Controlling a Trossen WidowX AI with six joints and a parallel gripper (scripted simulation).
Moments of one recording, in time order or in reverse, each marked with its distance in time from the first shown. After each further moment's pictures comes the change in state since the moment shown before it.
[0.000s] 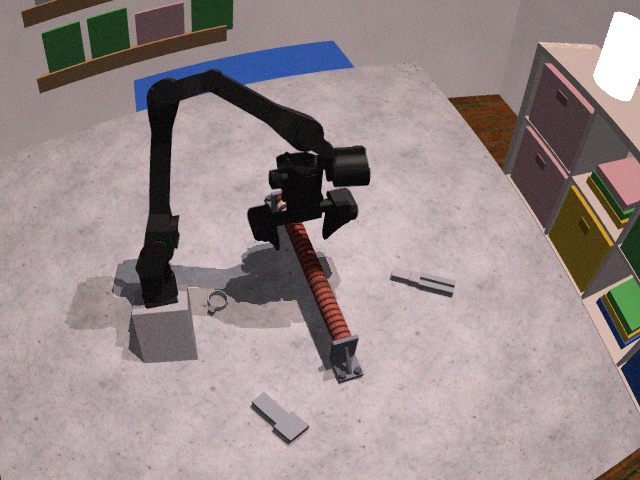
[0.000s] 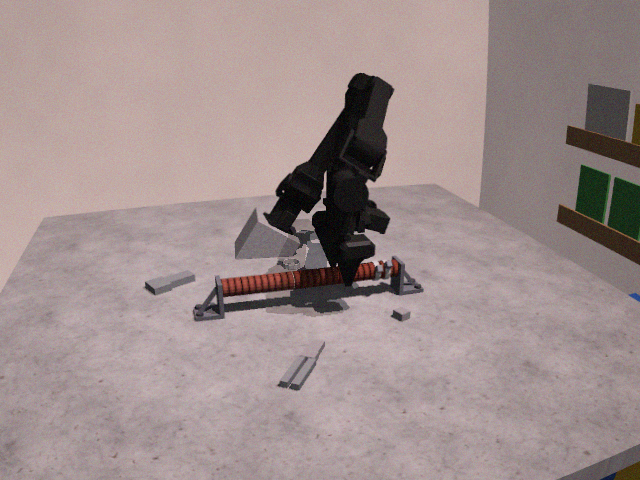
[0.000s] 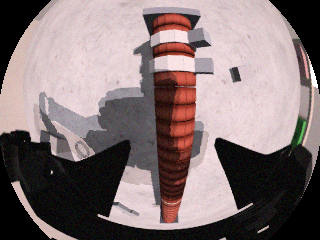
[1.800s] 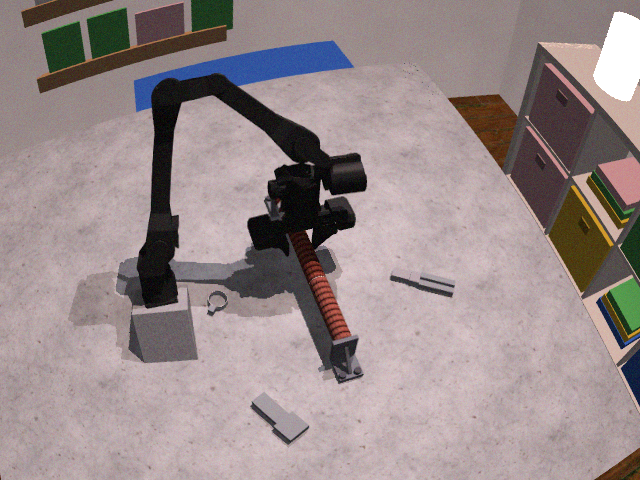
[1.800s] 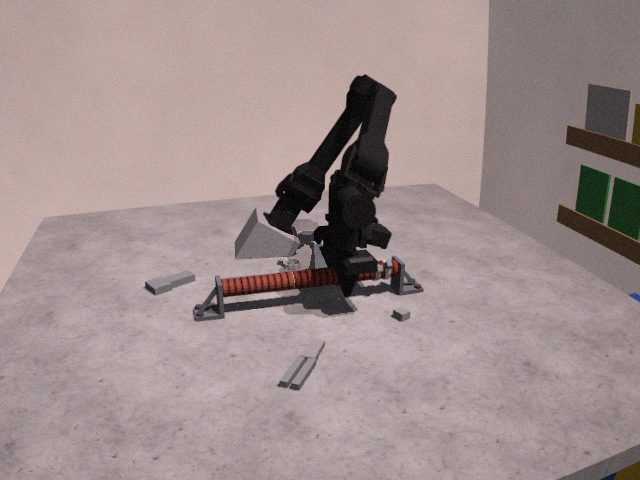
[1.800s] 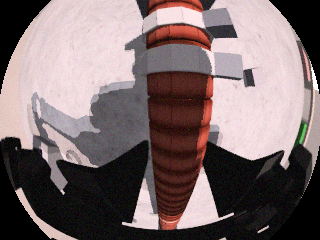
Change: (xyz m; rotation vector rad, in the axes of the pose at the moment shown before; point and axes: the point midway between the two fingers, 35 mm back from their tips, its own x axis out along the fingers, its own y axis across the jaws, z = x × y) arm 0.030 -0.001 0.005 -0.011 0.002 -0.010
